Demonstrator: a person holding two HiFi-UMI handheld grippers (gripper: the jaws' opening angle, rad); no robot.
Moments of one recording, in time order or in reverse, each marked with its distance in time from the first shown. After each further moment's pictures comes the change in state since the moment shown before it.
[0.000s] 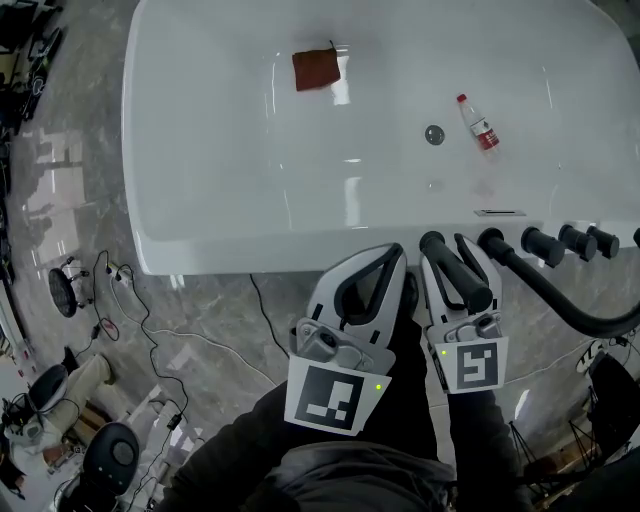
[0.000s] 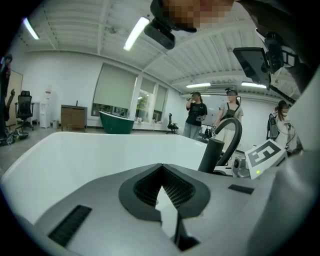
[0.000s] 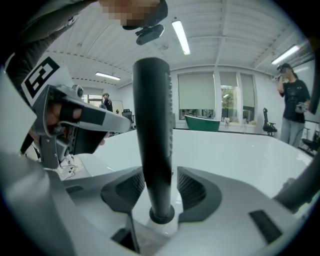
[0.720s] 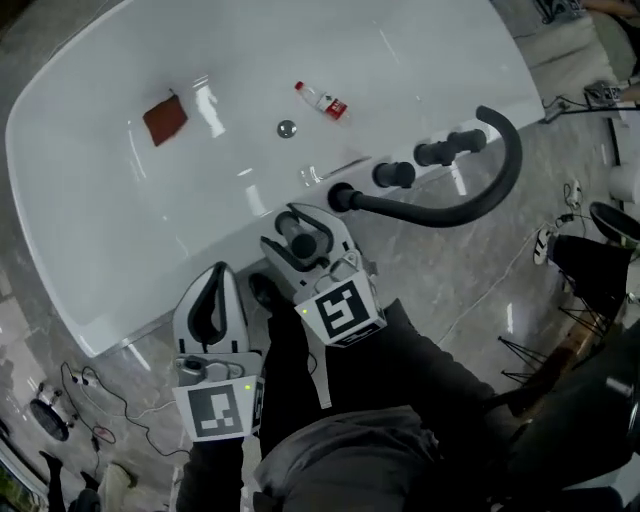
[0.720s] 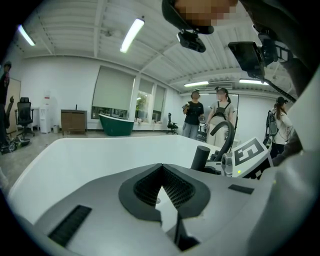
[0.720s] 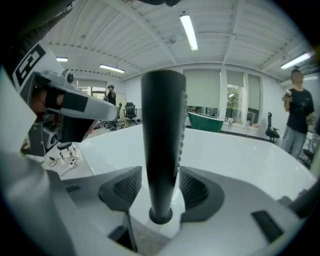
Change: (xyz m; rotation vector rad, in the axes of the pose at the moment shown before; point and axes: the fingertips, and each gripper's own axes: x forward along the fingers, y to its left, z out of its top) left arm -0.042 0.010 0.008 -0.048 0.061 0.085; right arm 0.014 0.018 0.013 -0.056 0.065 0.039
